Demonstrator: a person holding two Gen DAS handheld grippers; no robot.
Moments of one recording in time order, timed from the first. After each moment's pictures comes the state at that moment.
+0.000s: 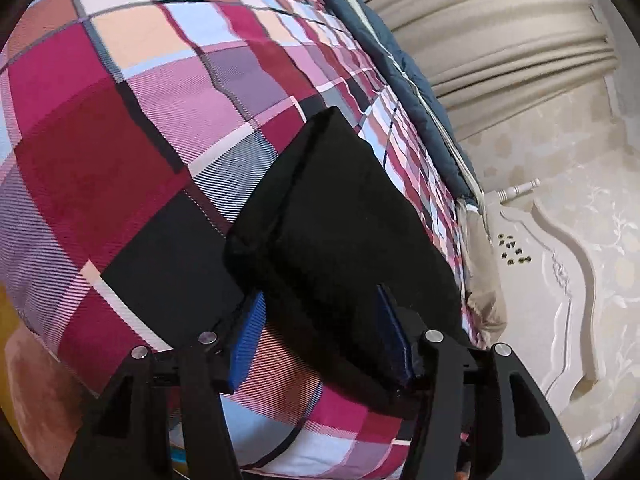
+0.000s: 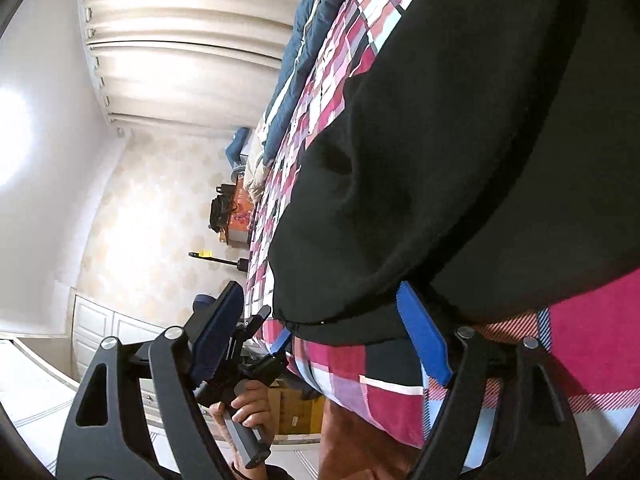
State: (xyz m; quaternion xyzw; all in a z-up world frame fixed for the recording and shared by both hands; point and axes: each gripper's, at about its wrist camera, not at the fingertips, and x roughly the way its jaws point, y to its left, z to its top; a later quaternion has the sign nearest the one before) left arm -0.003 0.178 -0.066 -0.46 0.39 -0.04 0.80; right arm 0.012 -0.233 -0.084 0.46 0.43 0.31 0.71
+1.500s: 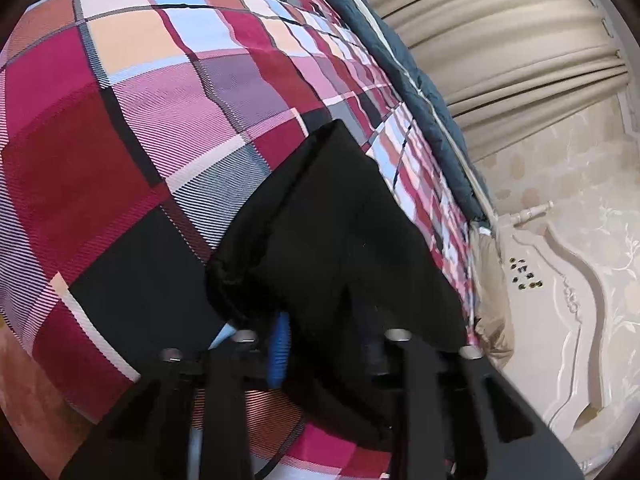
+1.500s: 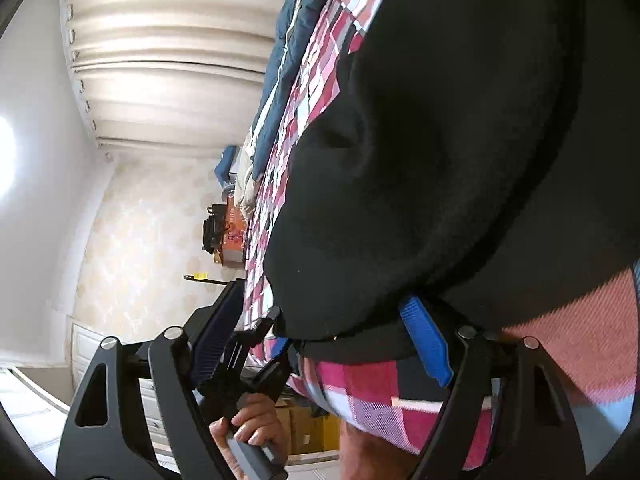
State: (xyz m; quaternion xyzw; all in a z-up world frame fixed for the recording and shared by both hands) left arm 0.005 0.169 -0.064 -0.46 0.38 0.01 0.80; right arm 0.020 -0.203 -0.092 0.49 0.42 0.27 0.71
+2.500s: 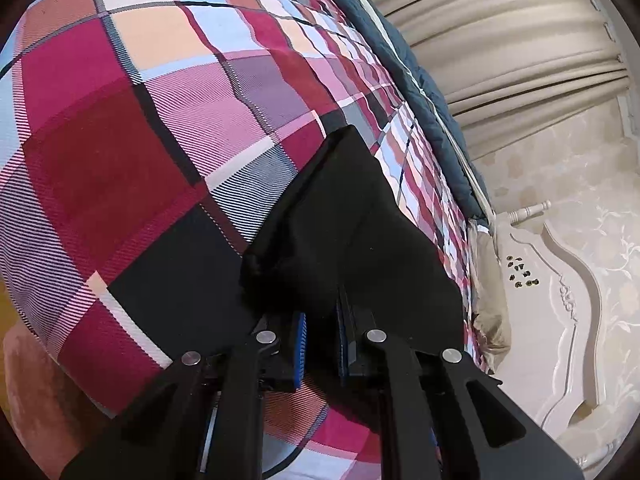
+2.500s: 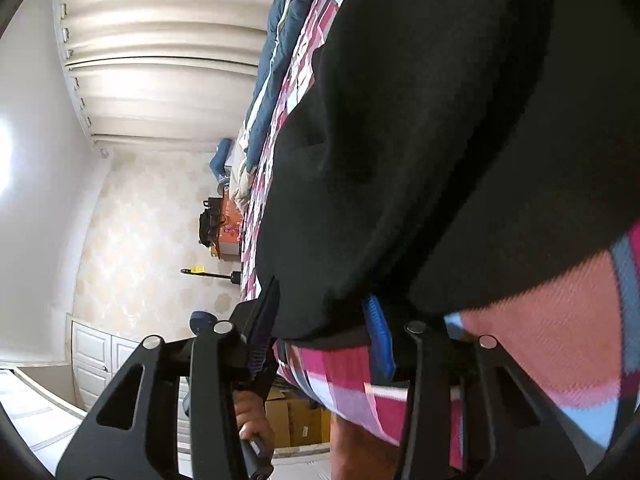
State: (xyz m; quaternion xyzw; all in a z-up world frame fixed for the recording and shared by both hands) left arm -0.010 0.183 -0.065 -0.47 0.38 0.00 0.80; right arm 0.000 -0.215 -0.110 0.49 0.44 0.27 0.70
